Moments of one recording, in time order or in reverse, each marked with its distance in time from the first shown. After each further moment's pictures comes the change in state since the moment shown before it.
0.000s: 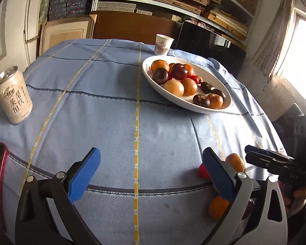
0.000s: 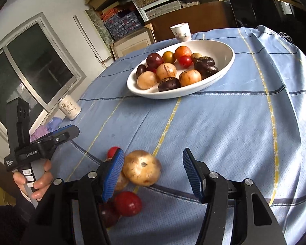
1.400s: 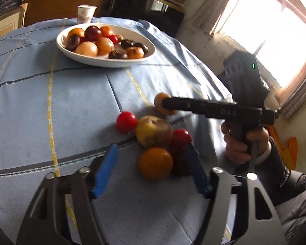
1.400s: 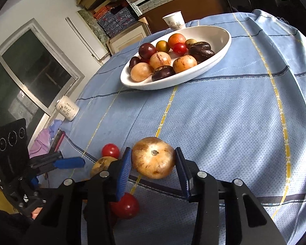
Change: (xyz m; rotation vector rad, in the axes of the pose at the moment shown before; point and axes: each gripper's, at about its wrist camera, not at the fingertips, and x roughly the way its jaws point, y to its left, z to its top) left arm 0.005 -0.057 -0.035 0.249 0.243 -0.404; right arm 0.016 -0.012 -0.004 0.073 0.045 0.016
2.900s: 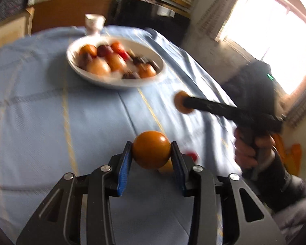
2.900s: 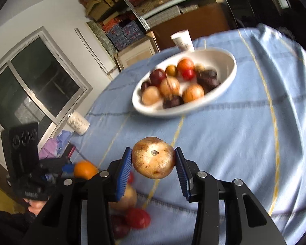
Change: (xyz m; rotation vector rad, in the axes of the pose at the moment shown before) left arm -0.023 0.016 0.046 -0.031 -0.060 0.089; right arm -0.026 0.009 0.029 -0.033 -0.121 0.036
